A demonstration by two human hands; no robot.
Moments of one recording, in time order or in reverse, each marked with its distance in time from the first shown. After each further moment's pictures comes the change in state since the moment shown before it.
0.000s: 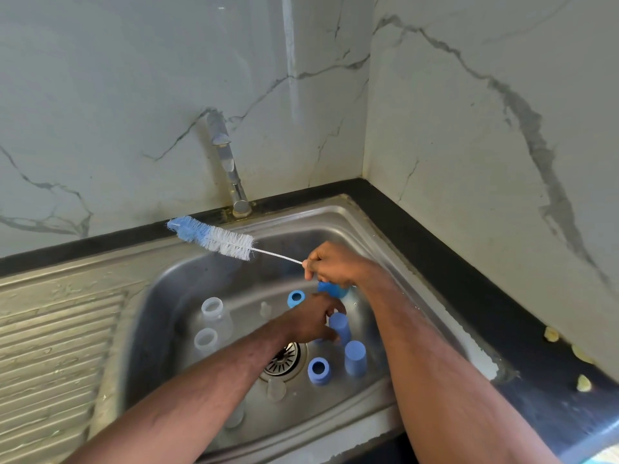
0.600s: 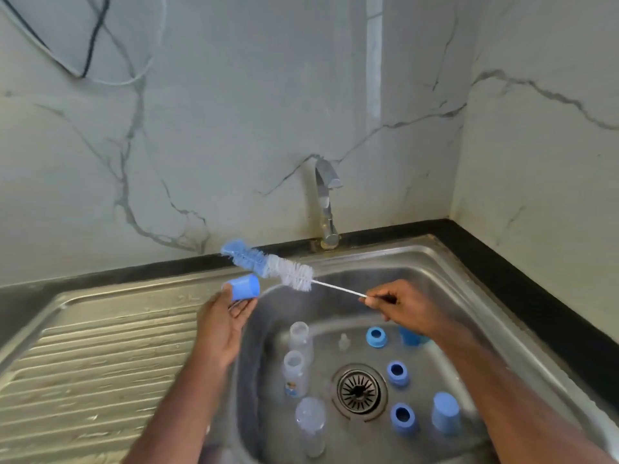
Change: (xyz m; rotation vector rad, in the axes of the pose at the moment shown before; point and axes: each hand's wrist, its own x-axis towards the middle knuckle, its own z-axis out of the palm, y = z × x) left_hand -0.188 -0.086 -0.143 -1.591 1.251 -0.202; right_hand 0.008 -0.005 0.030 0.056 0.120 -0.354
